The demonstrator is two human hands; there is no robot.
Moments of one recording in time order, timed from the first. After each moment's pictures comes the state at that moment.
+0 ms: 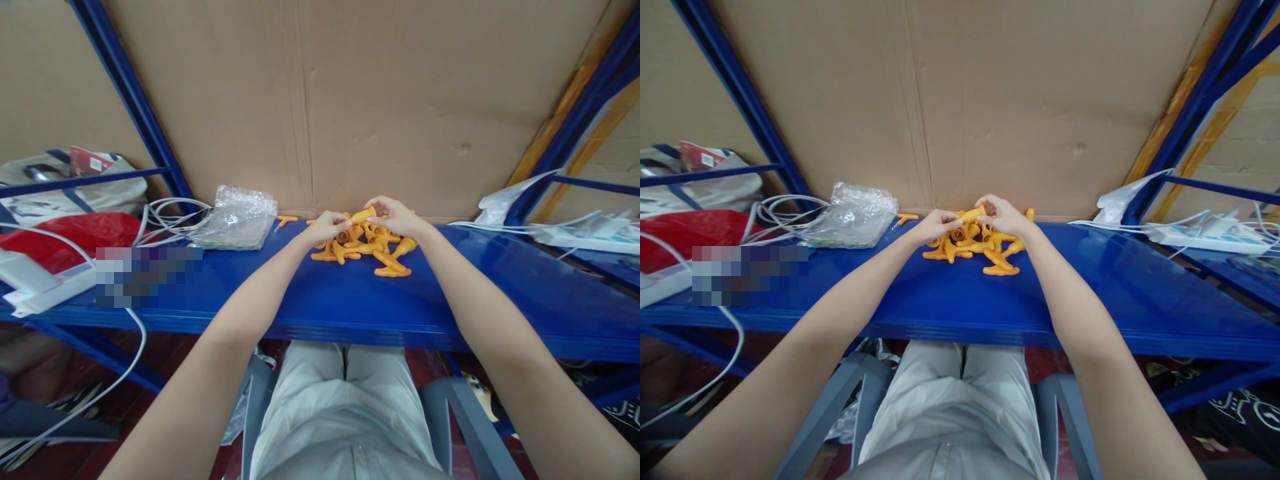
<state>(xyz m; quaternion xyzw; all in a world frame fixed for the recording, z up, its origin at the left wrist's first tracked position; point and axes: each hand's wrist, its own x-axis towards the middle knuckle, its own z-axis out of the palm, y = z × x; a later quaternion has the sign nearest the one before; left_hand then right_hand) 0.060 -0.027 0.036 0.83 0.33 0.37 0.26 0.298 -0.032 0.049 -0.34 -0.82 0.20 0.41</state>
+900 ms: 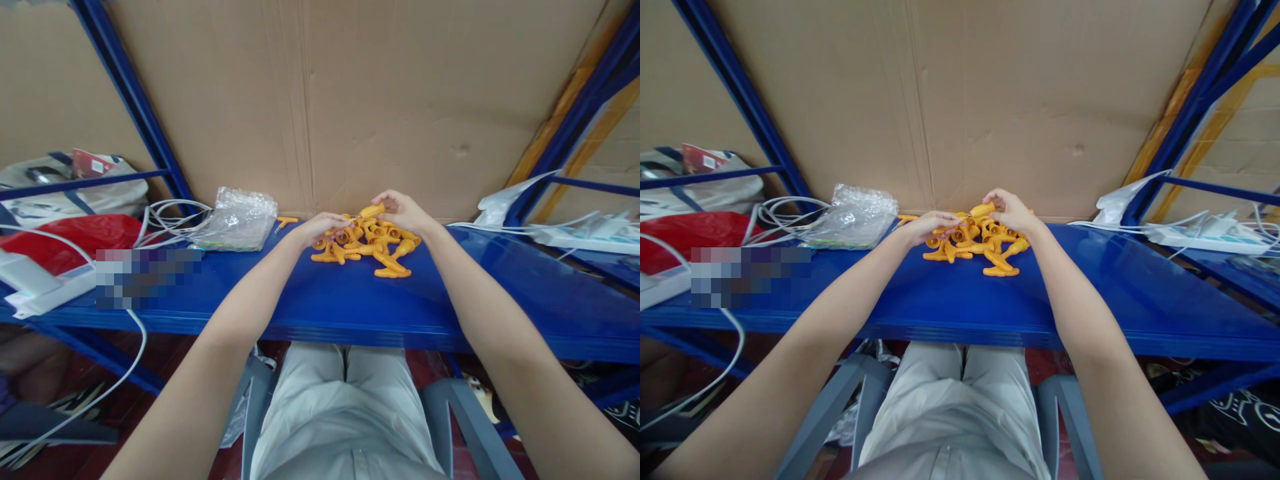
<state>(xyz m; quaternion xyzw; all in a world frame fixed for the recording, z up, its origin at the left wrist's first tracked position) 0.055 -0.048 0.054 0.70 0.38 0.33 0.51 0.310 -0.030 0.056 -0.33 -0.80 0.22 0.45</state>
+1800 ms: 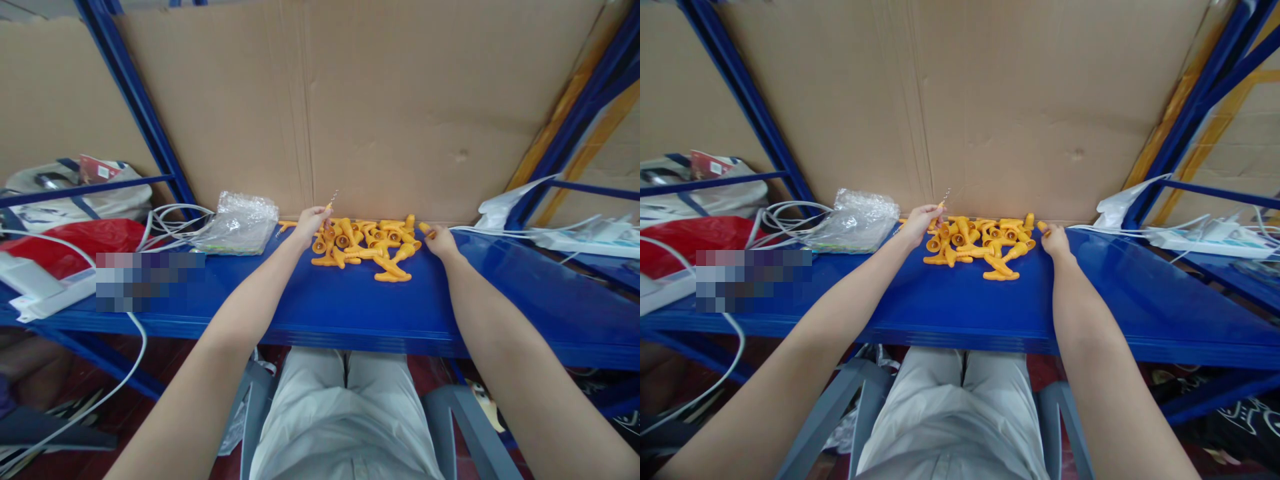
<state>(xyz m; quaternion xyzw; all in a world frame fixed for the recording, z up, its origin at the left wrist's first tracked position) 0.044 -0.019 0.044 0.61 0.44 0.54 0.38 0.418 -0.010 -0.021 -0.70 -0.58 0.01 0.42</state>
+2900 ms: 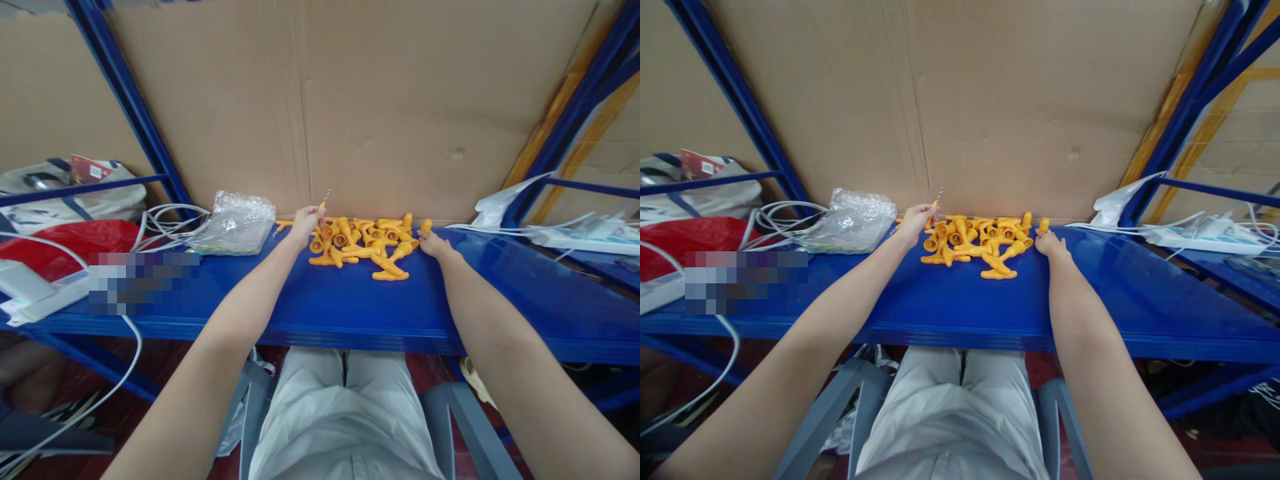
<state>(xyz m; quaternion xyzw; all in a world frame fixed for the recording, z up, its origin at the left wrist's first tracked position) 0.054 -0.034 0.052 0.54 0.46 0.59 0.38 0.392 -0.032 -0.005 -0.79 -0.60 0.06 0.14</state>
